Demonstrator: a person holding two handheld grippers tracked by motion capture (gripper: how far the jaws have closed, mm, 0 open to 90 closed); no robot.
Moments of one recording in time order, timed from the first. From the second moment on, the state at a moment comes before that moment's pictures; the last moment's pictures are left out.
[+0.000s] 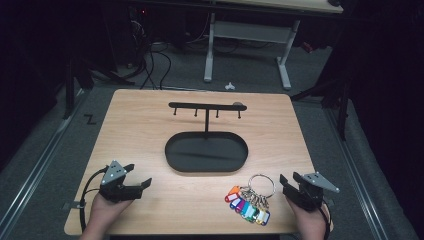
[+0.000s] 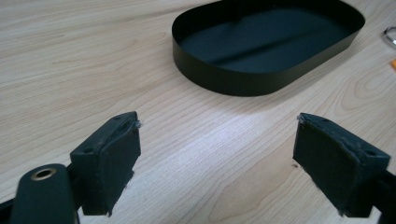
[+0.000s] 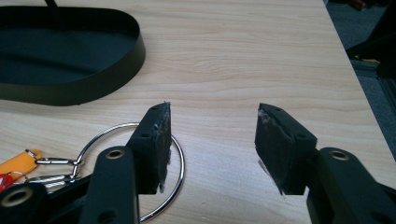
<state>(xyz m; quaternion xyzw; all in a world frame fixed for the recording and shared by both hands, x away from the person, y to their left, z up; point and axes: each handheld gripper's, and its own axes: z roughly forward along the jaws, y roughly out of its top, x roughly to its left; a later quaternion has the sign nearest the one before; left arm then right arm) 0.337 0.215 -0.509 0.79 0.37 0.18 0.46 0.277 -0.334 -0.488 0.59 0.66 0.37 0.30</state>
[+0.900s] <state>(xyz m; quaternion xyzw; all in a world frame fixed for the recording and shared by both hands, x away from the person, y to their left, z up) 0.339 0.214 -0.514 0.79 0.37 0.17 0.45 0.304 -0.324 -0.468 0.57 0.77 0.22 0.18</state>
